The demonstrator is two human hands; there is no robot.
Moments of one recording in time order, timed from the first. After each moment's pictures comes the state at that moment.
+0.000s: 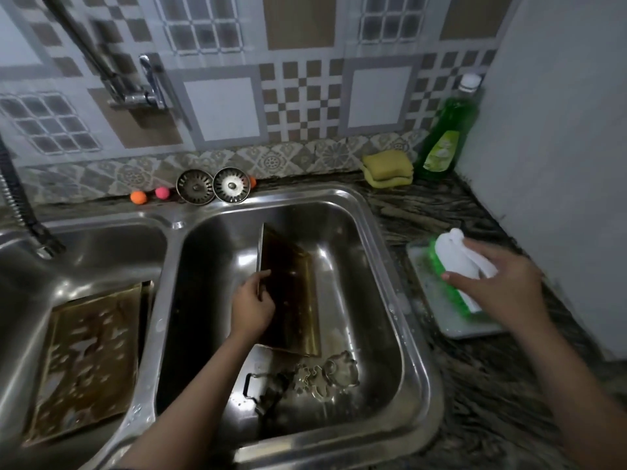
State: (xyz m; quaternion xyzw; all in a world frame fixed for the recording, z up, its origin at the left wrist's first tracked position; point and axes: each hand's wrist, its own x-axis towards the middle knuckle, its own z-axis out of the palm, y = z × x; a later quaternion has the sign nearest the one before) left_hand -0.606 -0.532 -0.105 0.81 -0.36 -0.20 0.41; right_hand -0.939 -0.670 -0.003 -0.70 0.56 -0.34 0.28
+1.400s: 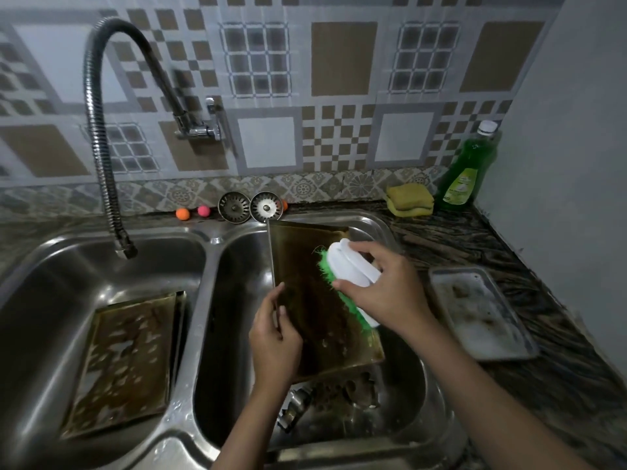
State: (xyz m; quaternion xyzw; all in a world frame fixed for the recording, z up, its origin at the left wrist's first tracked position) left_hand -0.657 -0.474 -0.036 0.73 -0.30 -0.09 0.61; right_hand -0.782 -0.597 0.040 -0.81 0.39 -0.33 0.29
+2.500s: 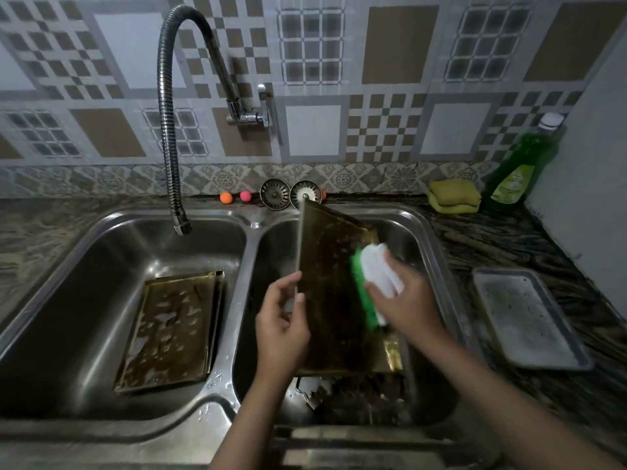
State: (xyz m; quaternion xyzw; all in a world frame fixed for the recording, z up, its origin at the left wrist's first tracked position) left_hand -0.640 -0.436 -0.010 0.67 -0.30 -0.12 0.66; right_hand -0.762 -0.587 -0.019 -0.79 0.38 -0.33 0.36
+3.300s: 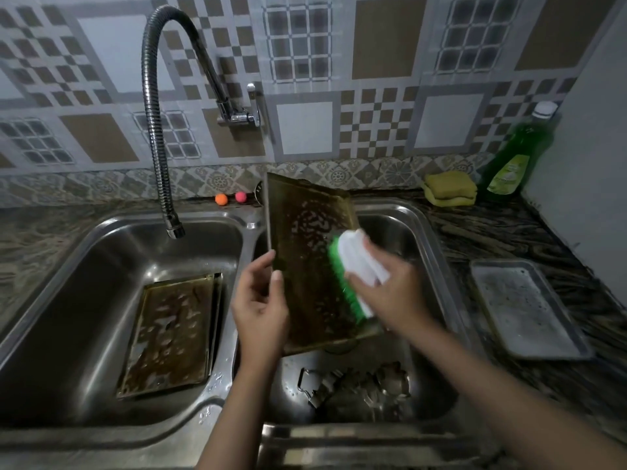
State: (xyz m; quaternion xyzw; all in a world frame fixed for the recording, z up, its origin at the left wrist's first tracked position) left_hand -0.627 -0.443 0.019 0.65 -0.24 -0.08 0.72; right_hand -0.747 -0.571 0.006 -0.76 0.34 -0.35 0.43
